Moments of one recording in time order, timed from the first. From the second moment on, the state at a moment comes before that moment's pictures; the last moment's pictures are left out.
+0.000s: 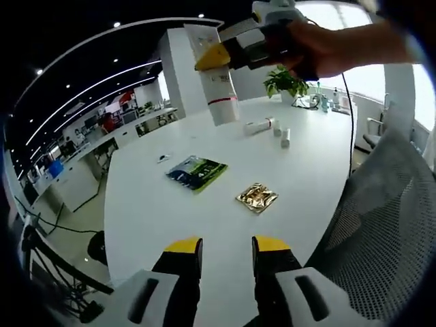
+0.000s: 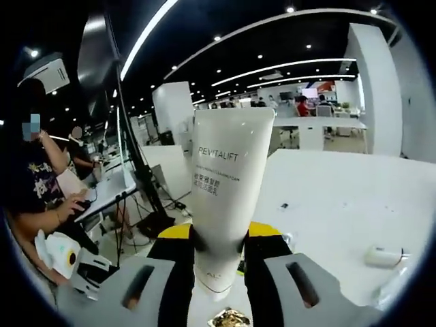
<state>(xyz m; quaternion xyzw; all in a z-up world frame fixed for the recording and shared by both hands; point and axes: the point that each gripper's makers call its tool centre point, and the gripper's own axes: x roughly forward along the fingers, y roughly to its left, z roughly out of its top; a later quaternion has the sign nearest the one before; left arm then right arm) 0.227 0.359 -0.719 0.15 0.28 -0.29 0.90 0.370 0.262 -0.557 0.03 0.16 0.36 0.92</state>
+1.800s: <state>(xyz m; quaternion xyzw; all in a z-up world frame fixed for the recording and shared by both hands) 0.226 0.365 -0.728 0.15 0.30 -0.28 0.90 0.379 0.249 -0.565 0.03 0.17 0.34 0.93</state>
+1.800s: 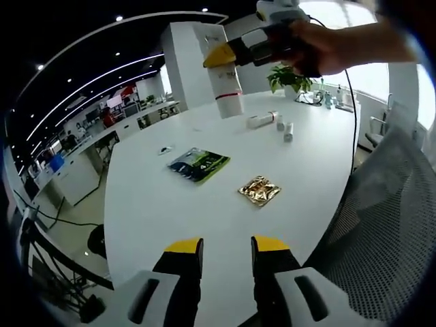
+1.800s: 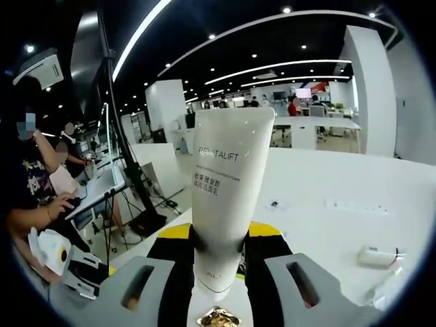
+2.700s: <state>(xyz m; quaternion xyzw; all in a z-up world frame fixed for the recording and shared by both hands) 0.226 0.365 -0.730 0.15 0.31 -0.28 0.90 0.375 0.237 -0.565 0.03 0.17 0.33 0.93</state>
